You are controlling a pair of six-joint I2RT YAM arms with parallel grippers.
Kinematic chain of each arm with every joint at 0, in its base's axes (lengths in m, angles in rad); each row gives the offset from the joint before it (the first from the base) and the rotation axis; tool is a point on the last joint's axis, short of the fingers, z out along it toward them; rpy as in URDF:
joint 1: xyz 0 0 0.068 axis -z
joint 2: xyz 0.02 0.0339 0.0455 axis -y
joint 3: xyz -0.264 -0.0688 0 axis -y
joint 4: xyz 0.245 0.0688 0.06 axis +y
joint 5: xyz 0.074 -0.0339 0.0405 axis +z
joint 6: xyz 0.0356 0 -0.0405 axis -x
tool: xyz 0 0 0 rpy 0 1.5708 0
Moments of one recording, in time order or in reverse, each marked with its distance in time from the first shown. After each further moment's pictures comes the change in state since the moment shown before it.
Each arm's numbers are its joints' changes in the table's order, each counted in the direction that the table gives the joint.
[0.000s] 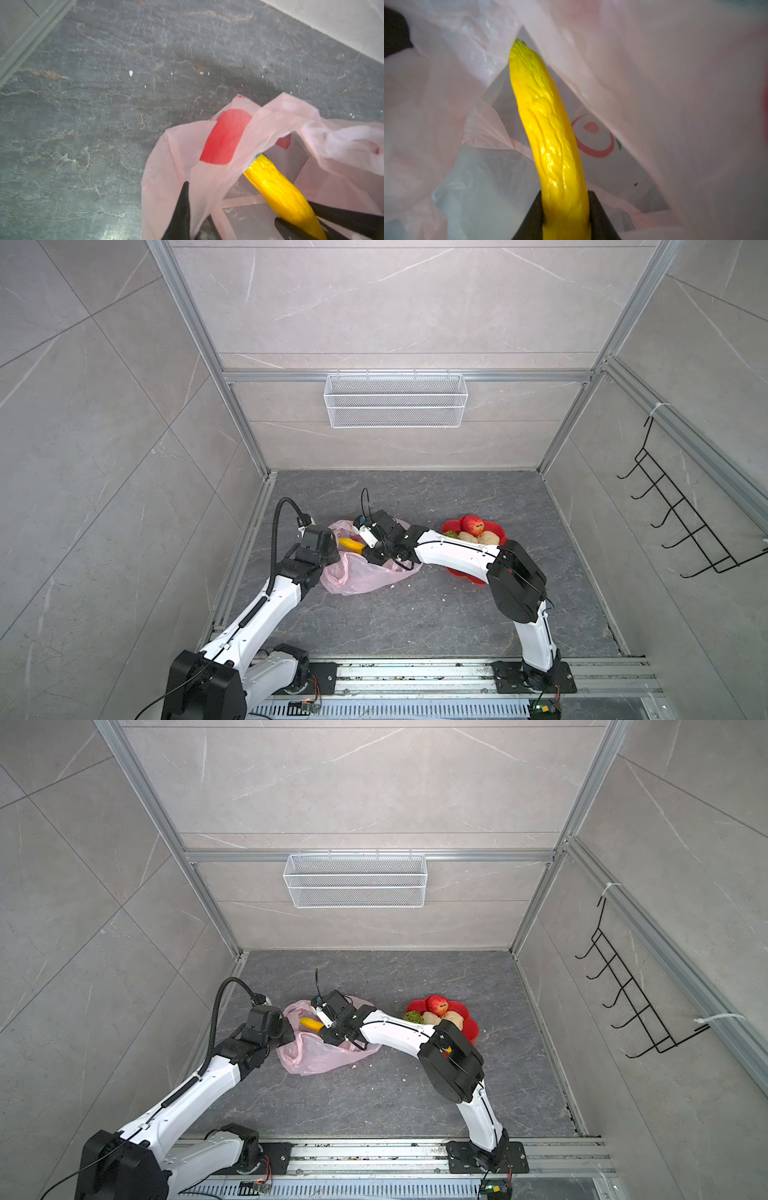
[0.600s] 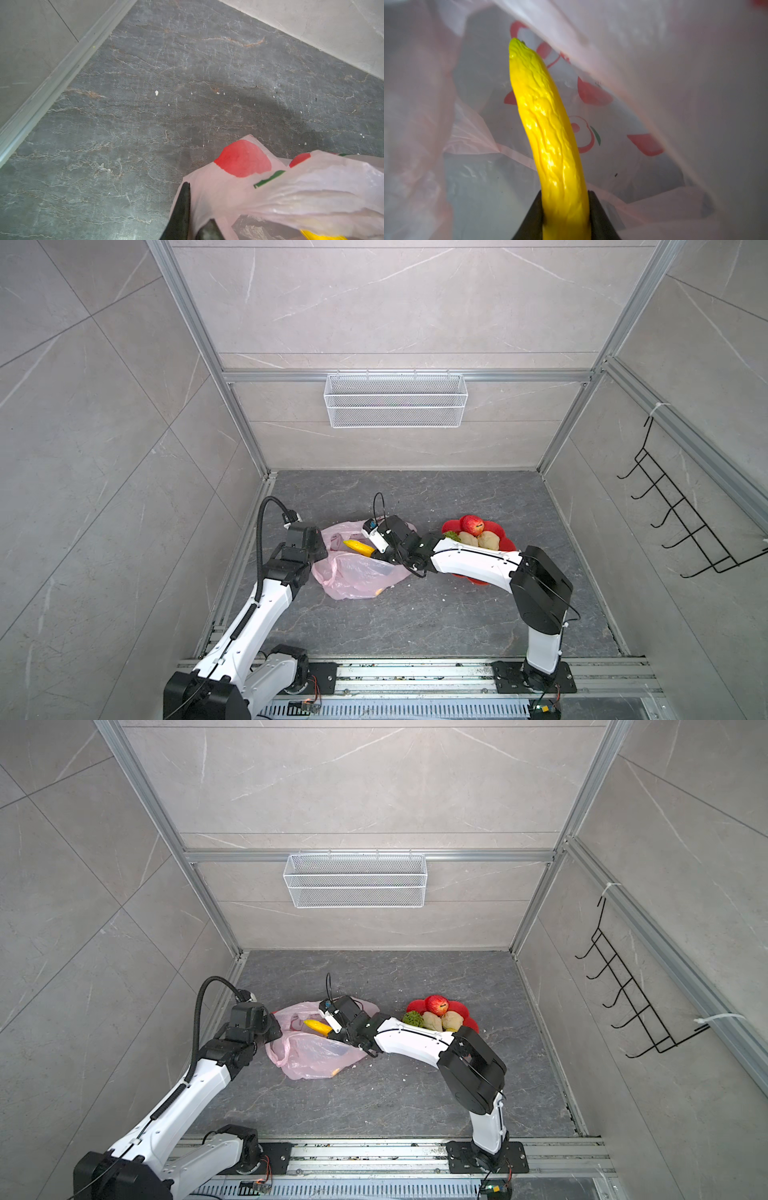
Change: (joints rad) left arm -0.109 0.023 0.026 0.033 -0.044 -0.080; right arm -0.003 0.176 -0.207 -0.105 -0.011 0.005
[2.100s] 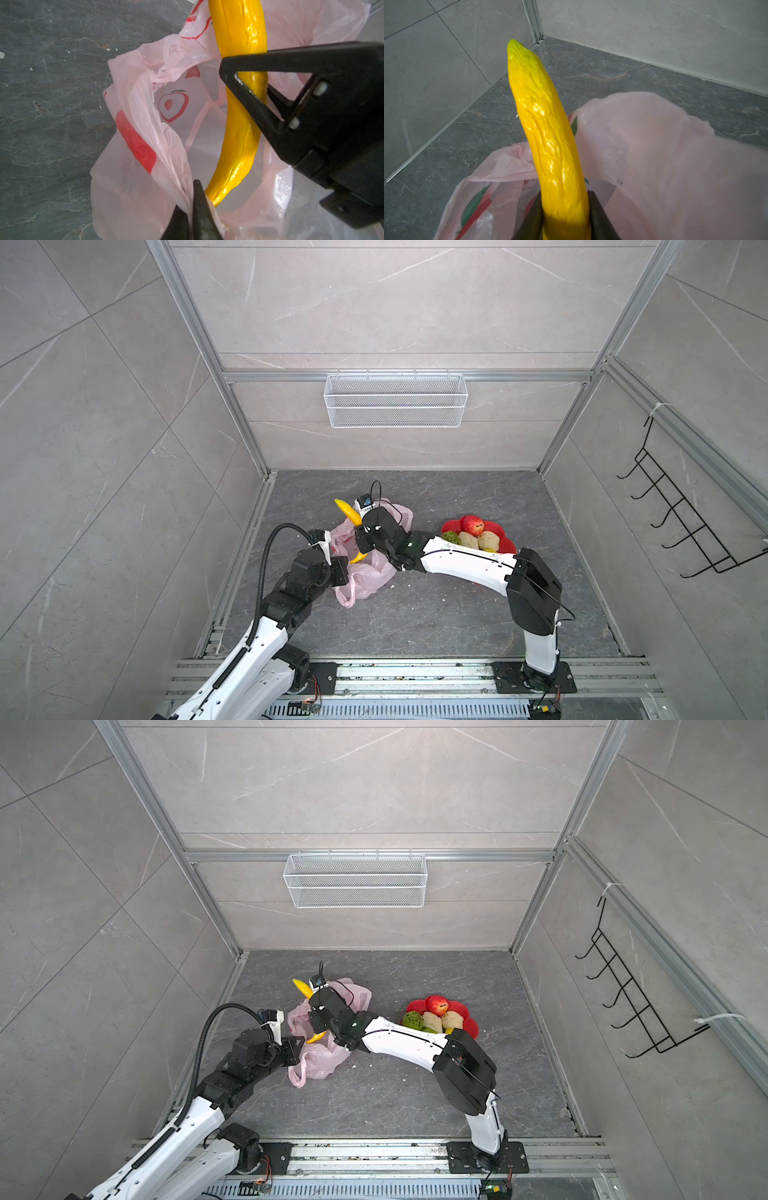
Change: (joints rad) left arm 0.218 0.301 -0.231 -0.129 -0.301 0.047; right arm -0.068 -0.066 0.167 -0.180 -0.354 -0.196
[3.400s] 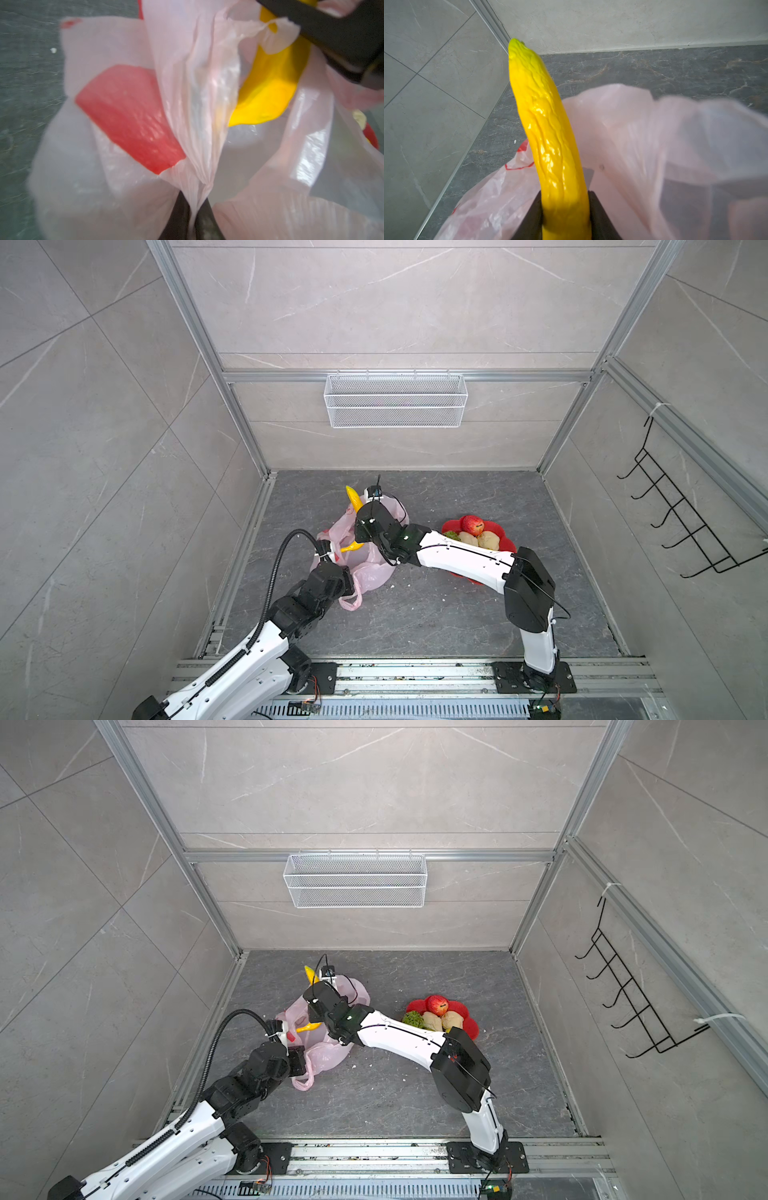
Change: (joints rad) left arm 0.224 0.029 -0.031 0.103 0.385 0.125; right arm 0.000 -0.030 0.100 0.116 -0.097 -0.294
